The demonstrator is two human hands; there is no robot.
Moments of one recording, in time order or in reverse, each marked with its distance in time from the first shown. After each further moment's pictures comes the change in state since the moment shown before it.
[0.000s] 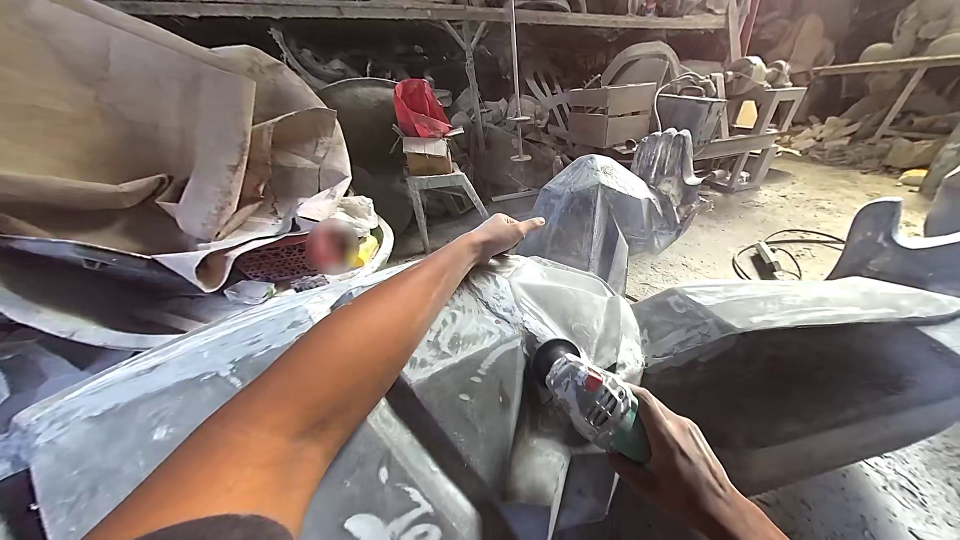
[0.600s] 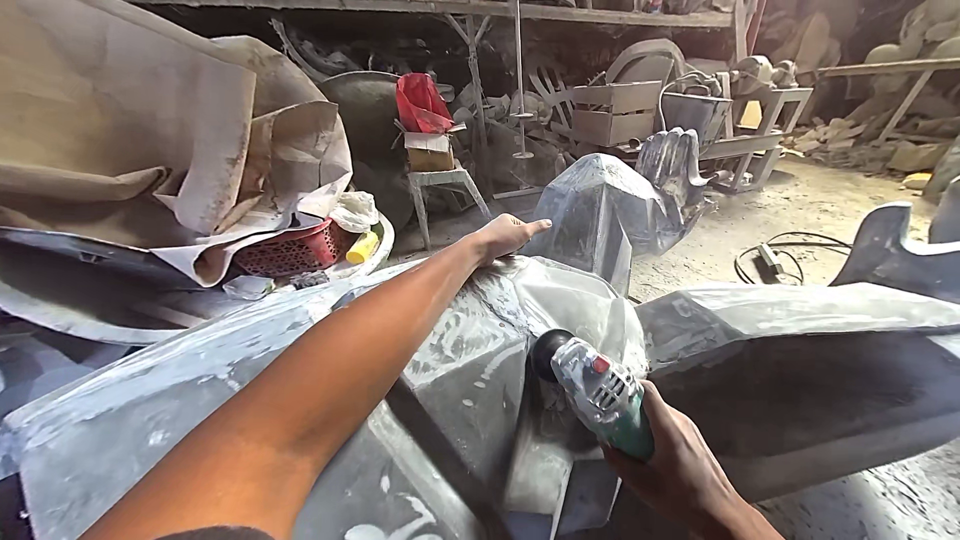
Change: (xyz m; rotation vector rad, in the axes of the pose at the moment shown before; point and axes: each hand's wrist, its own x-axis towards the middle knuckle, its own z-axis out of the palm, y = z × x) left_hand -0.001 0.001 0.001 0.046 -0.014 0.003; right_hand 0.015 -0.013 -0.007 0.128 -0.018 0.112
